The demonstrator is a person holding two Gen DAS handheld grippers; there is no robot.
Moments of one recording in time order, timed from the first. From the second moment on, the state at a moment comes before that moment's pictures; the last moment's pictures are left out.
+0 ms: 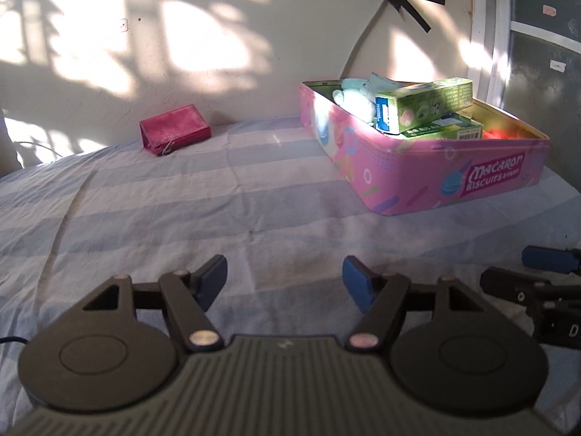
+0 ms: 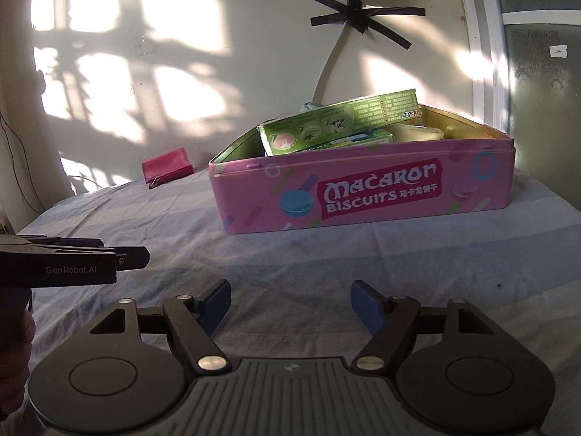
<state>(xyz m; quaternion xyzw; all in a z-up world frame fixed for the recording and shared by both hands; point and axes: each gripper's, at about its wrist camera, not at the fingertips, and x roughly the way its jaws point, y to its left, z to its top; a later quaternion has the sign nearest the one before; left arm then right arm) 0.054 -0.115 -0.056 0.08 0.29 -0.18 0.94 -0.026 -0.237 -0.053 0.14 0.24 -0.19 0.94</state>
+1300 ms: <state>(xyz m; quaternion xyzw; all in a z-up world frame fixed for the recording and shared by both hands) 0.151 0.067 -0.065 0.03 0.29 0.00 0.96 0.136 -0.139 -0.046 0.11 0.29 -0.05 0.95</state>
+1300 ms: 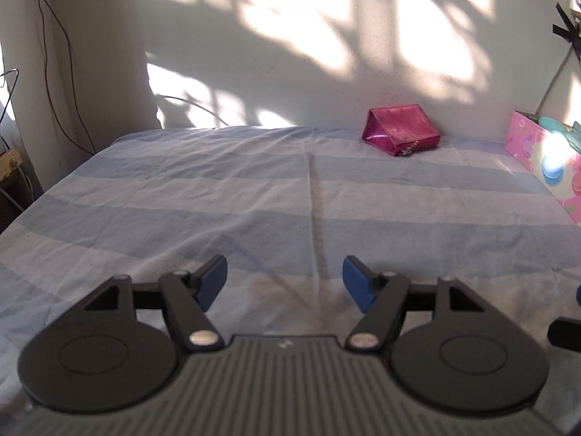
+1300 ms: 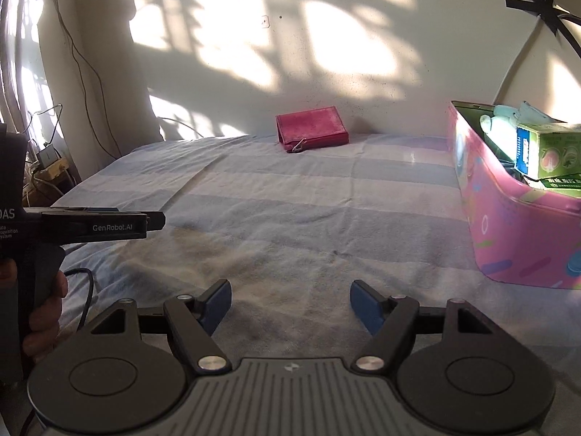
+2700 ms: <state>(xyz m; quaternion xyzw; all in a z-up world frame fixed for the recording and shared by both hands) 0.177 0.120 -0.068 -0.08 0.30 -0.04 0.95 0.396 -0.192 -0.046 0.05 0.32 -0.08 0.94</state>
